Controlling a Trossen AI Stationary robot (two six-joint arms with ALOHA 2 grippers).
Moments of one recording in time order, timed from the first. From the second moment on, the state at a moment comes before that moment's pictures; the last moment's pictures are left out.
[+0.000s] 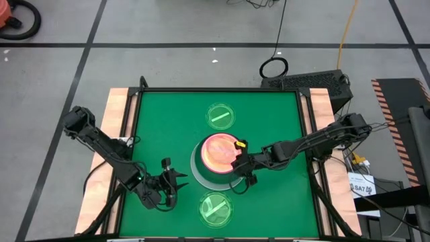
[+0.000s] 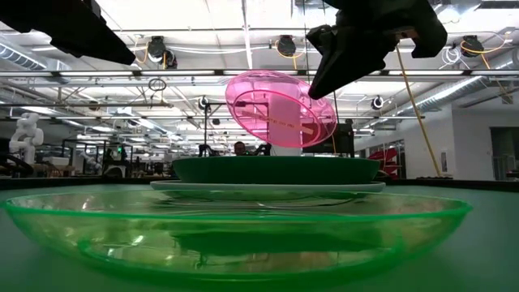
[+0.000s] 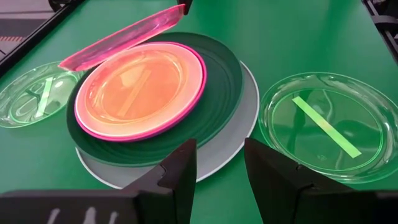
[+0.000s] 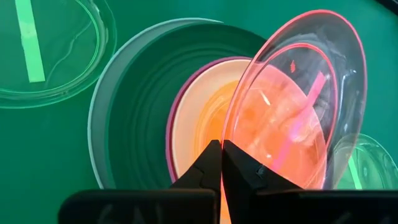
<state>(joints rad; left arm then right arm) -0.75 1.40 0.77 -0.19 -0.77 -0.55 0.28 1.54 1.02 -0.38 0.26 -0.19</state>
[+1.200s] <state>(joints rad) -0.75 1.40 0.77 -0.19 -0.77 -0.54 0.28 1.66 1.02 -0.38 0.32 -0.22</state>
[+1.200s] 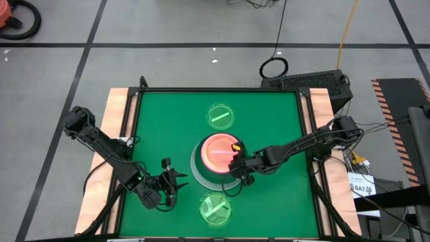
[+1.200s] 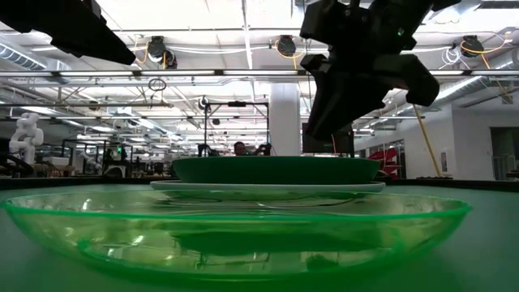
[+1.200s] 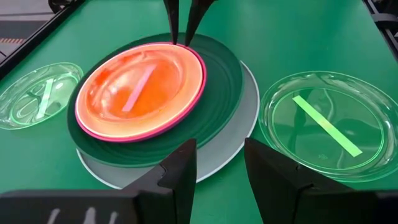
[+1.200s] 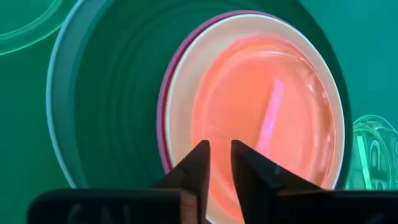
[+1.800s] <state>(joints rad) -0.78 1.40 0.77 -0.12 -0.77 -0.54 0.40 1.55 1.02 -0.35 0.31 -0.06</state>
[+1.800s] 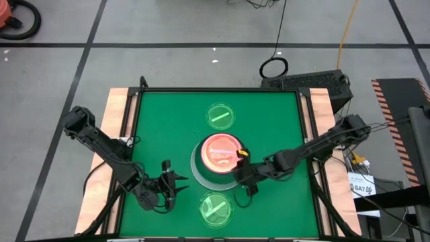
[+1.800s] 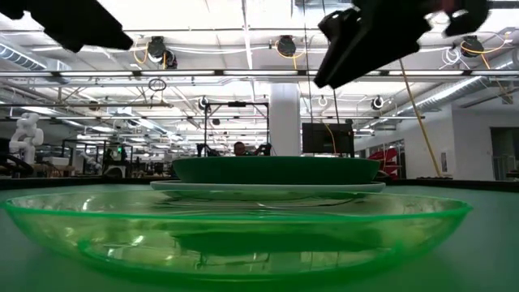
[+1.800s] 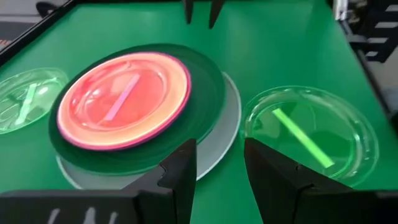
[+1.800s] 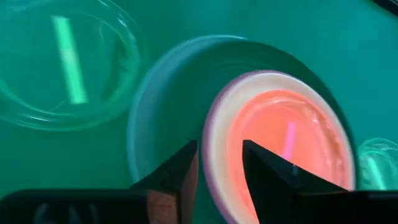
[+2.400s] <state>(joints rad) -0.77 1.62 0.89 0.09 -0.49 -0.17 0.63 1.55 1.02 -0.33 0.42 0.18</state>
